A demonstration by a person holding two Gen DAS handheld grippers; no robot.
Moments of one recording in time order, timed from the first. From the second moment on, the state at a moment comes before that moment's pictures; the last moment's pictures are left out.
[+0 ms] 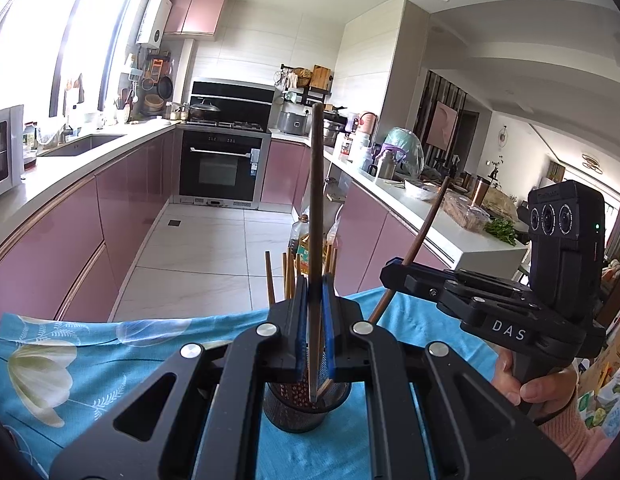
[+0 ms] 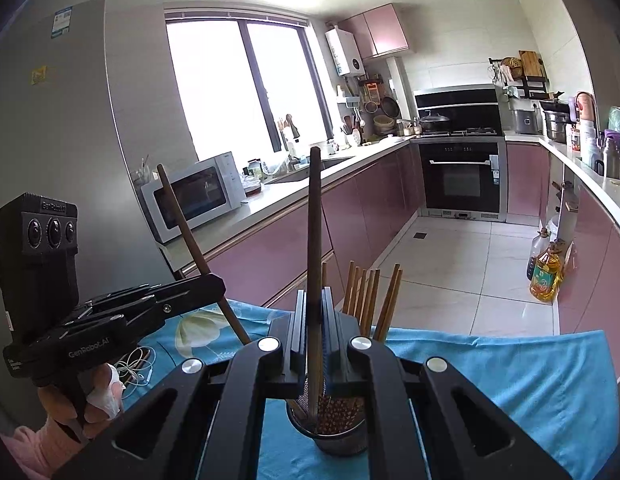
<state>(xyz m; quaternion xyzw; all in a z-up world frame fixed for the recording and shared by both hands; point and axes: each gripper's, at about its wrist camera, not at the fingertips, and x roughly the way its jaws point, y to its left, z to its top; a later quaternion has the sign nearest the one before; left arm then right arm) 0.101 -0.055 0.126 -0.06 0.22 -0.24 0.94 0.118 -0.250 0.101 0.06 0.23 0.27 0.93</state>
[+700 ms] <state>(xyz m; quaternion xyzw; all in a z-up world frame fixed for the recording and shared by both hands) 0.108 -0.064 0.121 -0.05 0.23 -0.24 0.94 0.130 -0.248 0.092 0.06 0.24 0.26 0.93</state>
